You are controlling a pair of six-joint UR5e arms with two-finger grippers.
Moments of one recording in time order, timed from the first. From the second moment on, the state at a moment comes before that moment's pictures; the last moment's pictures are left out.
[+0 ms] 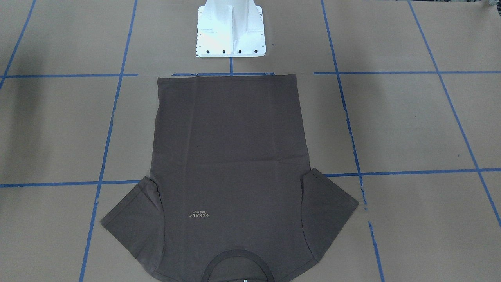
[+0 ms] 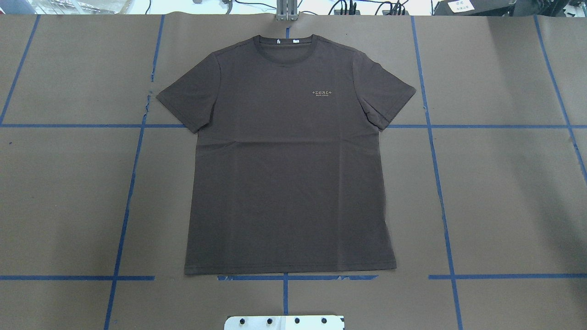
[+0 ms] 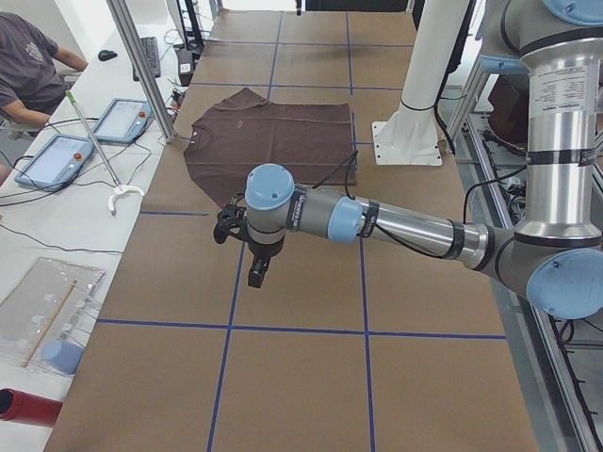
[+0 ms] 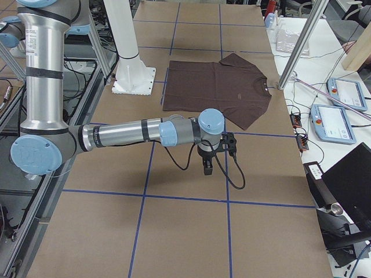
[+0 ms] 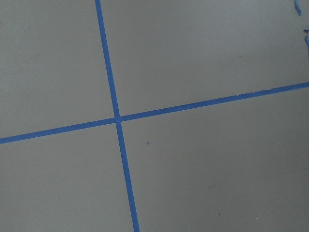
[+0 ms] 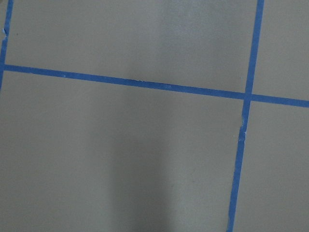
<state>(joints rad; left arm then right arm) -1.56 -1.49 -1.88 -1.58 -2.40 0.02 1.43 -1.64 1.81 -1.56 2.41 0.10</state>
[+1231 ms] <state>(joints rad) -1.55 -1.49 -1.90 -1.61 -2.49 -0.03 1.08 -1.12 1.36 -1.16 2.23 0.98</state>
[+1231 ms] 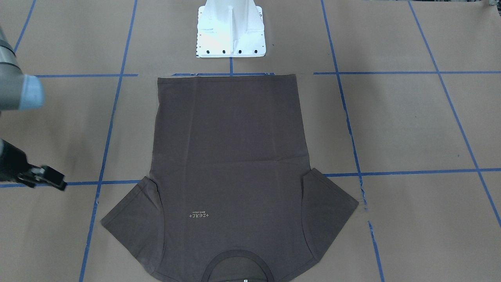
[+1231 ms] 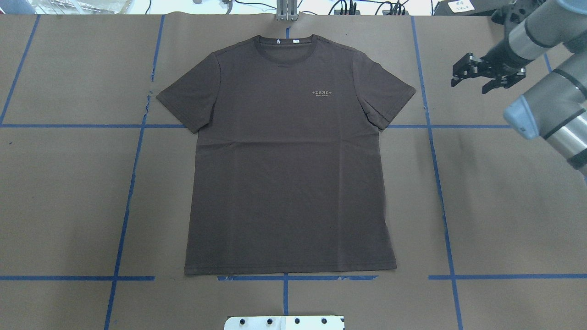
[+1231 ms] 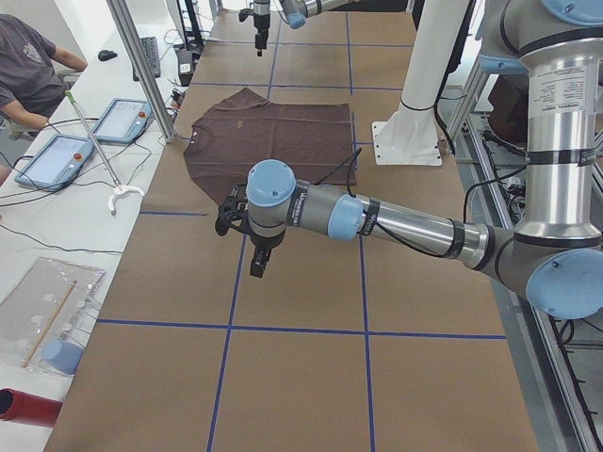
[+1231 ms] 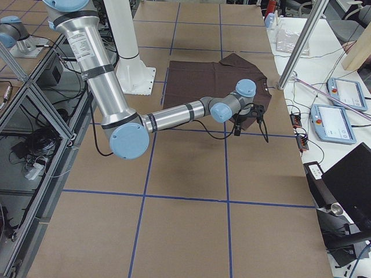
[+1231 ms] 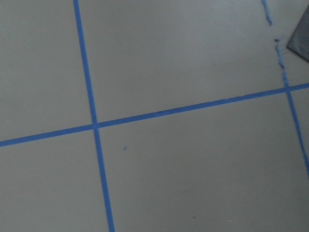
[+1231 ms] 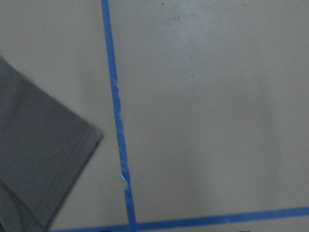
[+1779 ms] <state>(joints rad) -1.55 -1.48 -1.97 -1.62 -2.50 -0.07 0.98 -0.96 1.10 -1.00 2.11 1.12</state>
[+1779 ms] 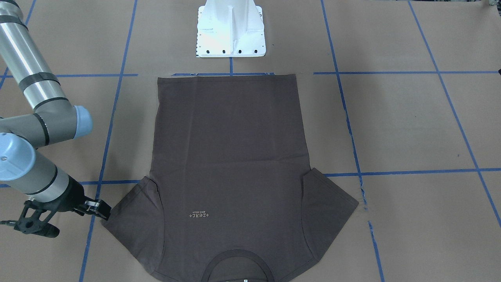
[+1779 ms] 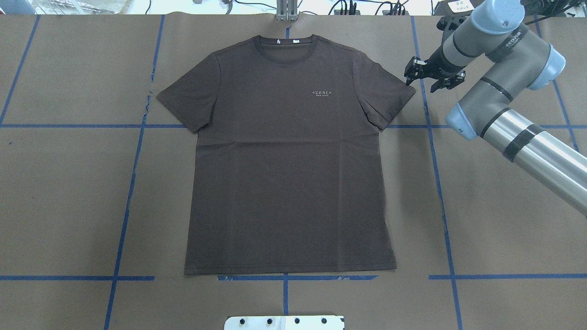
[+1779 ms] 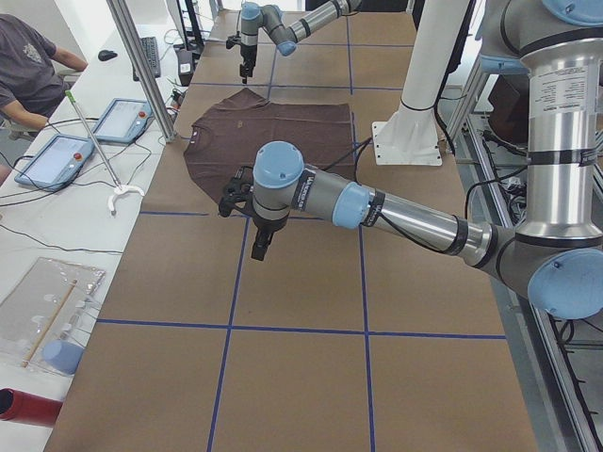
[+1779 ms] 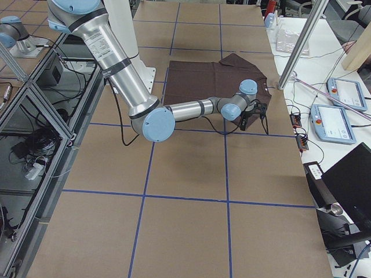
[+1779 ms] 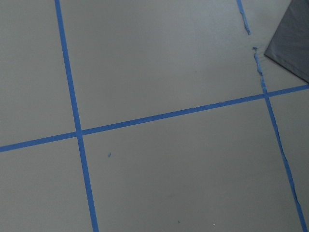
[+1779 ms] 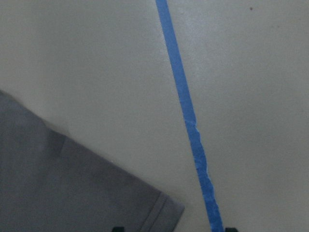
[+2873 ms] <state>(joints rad) -1.55 -1.48 -1.98 -1.62 -2.50 -0.08 0.96 -0.91 1.00 -0.99 2.09 1.12</state>
